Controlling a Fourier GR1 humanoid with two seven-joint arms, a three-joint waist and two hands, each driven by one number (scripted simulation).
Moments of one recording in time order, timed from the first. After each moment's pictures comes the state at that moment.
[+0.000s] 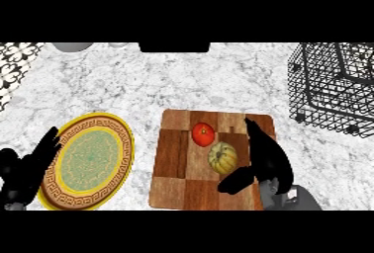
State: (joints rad) left arm 0.07 0.48 -0.05 -1.34 0.26 0.08 0.08; right arm -0.24 -0.13 0.46 -1.76 0.59 0.12 1.24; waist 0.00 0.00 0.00
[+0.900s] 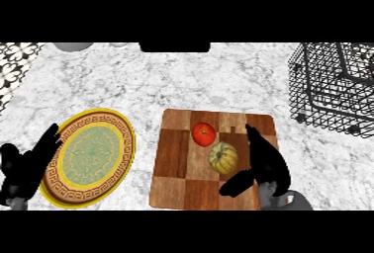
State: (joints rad) left arm 0.03 0.46 0.00 -1.31 0.23 0.04 0.09; right arm -0.15 -0.05 0.39 -1.71 0.68 0.16 1.13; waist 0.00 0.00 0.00
